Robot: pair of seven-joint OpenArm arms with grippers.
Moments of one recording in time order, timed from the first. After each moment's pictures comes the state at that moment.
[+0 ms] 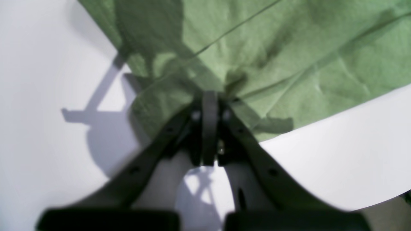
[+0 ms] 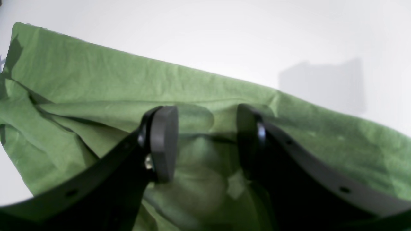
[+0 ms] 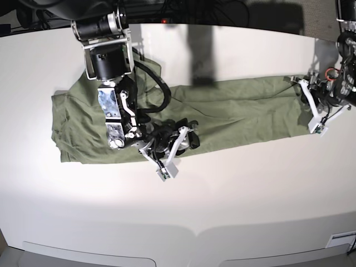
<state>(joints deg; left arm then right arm) 6.1 -27.1 -5.2 91.0 -25.3 -24.3 64.1 17.9 0.3 -4.8 56.7 13.6 32.8 -41.3</state>
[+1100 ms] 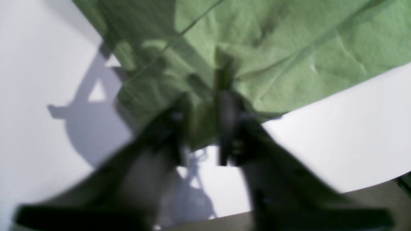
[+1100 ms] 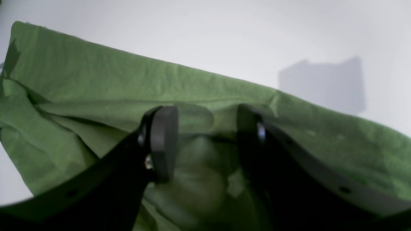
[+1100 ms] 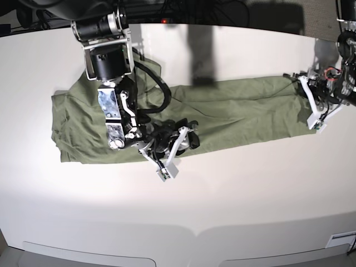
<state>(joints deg) 6.1 -27.3 -5.2 91.0 -27.9 -24.3 69.1 18.0 0.3 -4.8 56.7 13.6 32.8 -41.7</state>
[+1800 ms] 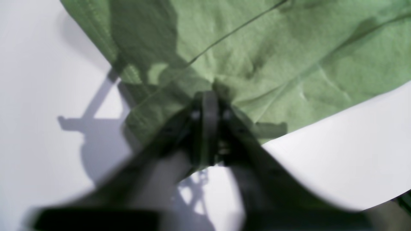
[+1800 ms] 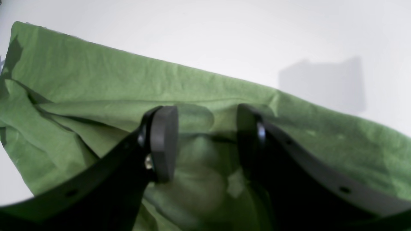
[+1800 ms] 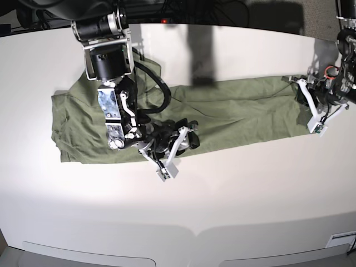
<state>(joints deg) 7.1 -27.3 -5.2 91.3 -27.6 -24.3 61.6 18.0 0.3 -4.8 56.7 13.6 32.8 -41.9</state>
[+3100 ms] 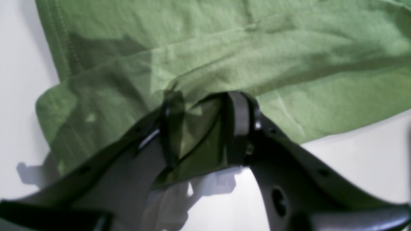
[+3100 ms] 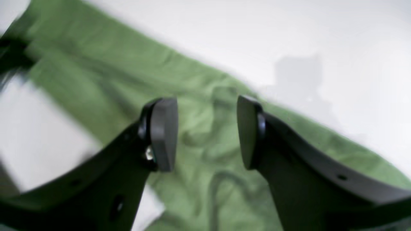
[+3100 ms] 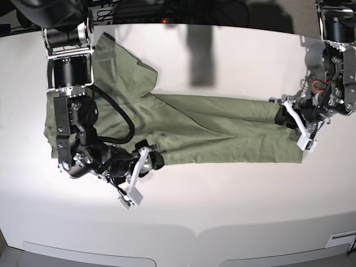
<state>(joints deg) -2.2 -20.3 -5.5 71.6 -23.2 -30.9 46.4 19.6 12.5 -5.1 81.5 33.6 34.6 -67.9</state>
